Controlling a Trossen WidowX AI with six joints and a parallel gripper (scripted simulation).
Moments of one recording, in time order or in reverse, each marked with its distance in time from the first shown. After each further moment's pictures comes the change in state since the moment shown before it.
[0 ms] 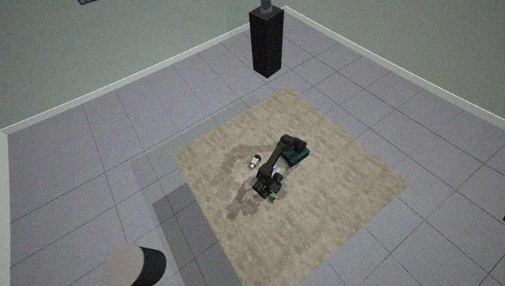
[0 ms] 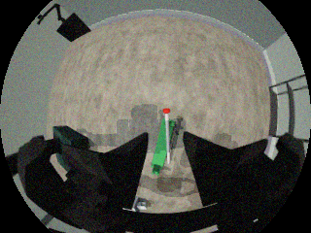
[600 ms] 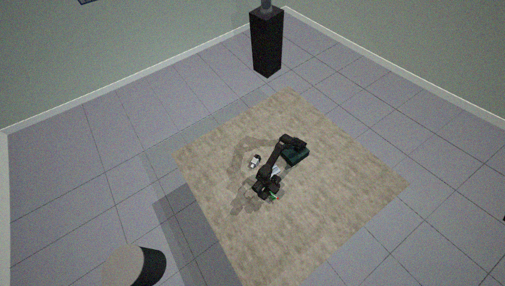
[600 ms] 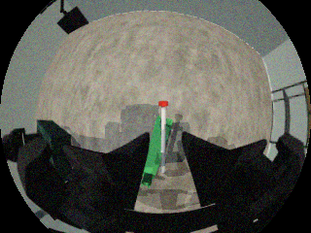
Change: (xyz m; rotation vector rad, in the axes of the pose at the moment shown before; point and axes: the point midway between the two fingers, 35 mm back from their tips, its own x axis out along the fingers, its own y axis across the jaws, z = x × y) arm 0.041 -0.007 -0.022 -0.066 -0.031 -0.053
